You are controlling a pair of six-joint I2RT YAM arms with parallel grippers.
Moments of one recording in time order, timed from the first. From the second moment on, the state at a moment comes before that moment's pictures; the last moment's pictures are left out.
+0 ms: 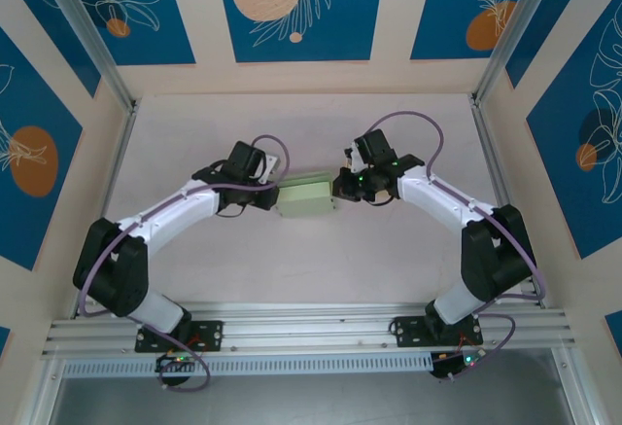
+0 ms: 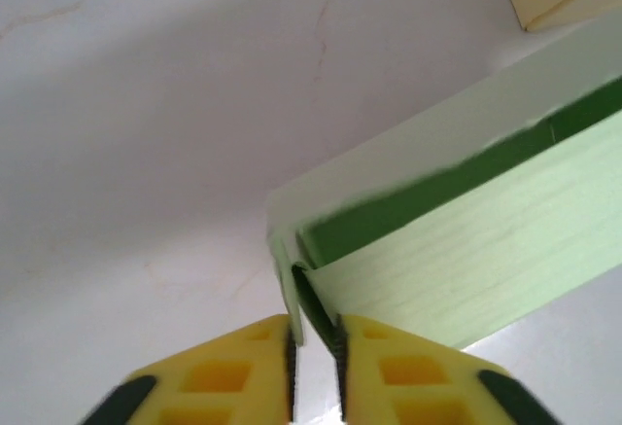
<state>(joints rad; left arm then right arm) -0.55 1.51 1.05 -0.52 0.11 -0.18 0.47 1.55 1.11 -0.57 -0.37 0.58</state>
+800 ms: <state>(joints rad) -0.49 1.35 0.96 -0.36 0.16 -0.27 0.47 1.54 1.10 -0.55 -0.33 0.55</state>
